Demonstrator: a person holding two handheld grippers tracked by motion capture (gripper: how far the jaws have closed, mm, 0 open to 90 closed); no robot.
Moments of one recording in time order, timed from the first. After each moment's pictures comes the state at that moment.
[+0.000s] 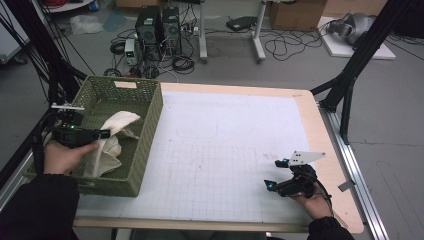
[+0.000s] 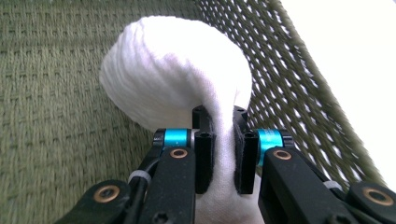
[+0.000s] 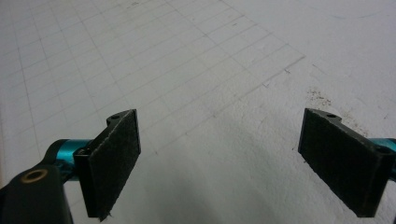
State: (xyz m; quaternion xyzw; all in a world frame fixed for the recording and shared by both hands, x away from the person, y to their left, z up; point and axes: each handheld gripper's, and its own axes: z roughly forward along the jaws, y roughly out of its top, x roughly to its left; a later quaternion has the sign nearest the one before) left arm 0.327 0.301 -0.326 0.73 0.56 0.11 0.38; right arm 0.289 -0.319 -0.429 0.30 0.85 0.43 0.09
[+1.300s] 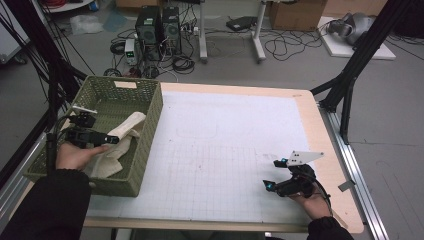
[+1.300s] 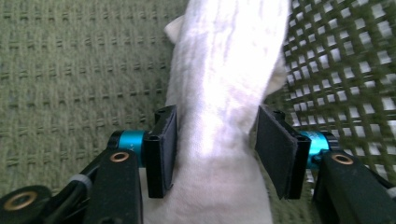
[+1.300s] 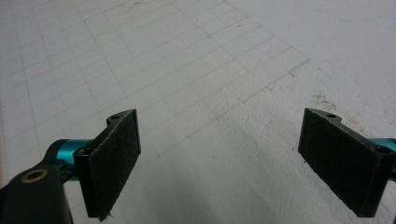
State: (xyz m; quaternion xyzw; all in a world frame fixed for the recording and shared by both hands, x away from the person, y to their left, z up) left arm 0.354 0.295 -0.360 0.72 0.62 0.10 0.31; right arm 0.289 -0.315 -0.429 0.29 0.85 0.43 0.09
